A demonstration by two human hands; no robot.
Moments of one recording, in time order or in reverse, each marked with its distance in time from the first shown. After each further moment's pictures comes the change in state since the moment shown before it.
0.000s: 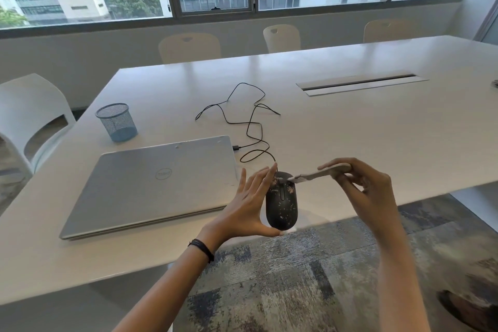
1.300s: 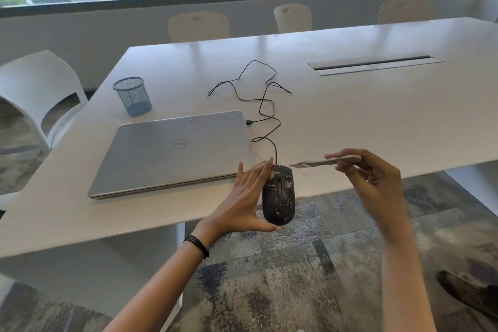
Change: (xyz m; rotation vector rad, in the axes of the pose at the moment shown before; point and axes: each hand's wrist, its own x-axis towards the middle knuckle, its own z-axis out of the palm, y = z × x) left_hand -0.068 0.012 -0.002 0.002 -0.010 -0.033; right_hand -0.042 -0.026 0.016 0.183 -0.019 0.075
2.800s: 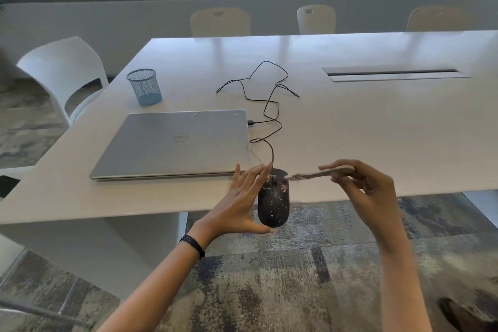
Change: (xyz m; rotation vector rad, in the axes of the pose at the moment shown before) left_hand 0.008 0.020 0.013 0.060 0.037 -0.091; right_hand 0.011 0.014 -0.028 0.041 -0.145 0.011
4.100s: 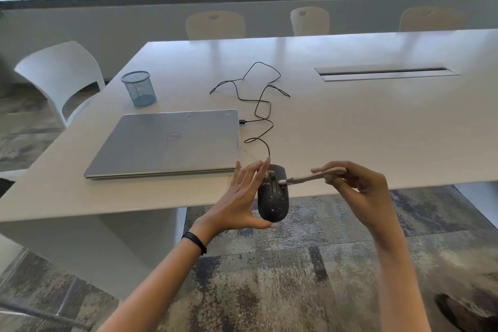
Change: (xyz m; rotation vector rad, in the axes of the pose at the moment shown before) left_hand 0.010 0.024 0.006 -0.004 0.008 -0.021; right_hand -0.010 -0.012 -0.018 0.019 -0.036 -0.027
